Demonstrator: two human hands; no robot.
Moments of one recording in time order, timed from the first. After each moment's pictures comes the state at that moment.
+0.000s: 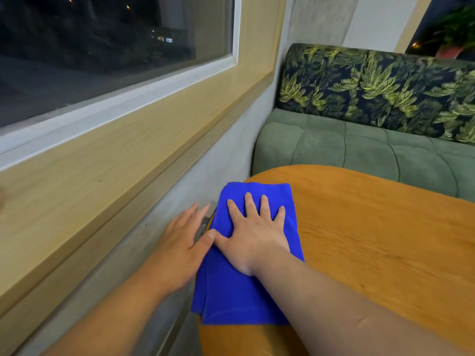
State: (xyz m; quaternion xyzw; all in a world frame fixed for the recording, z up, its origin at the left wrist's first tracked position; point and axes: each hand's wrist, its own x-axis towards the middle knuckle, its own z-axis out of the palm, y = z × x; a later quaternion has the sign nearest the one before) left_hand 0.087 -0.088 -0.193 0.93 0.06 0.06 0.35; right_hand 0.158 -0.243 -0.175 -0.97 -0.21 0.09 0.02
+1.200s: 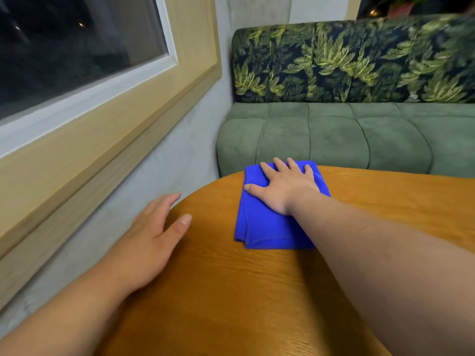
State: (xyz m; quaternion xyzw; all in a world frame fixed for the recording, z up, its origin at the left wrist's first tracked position) left_hand 0.211 -0.155 -0.158 0.95 0.02 0.03 0.31; right_hand 0.363 -0.406 -0.173 -0.99 -0.10 0.06 0.05
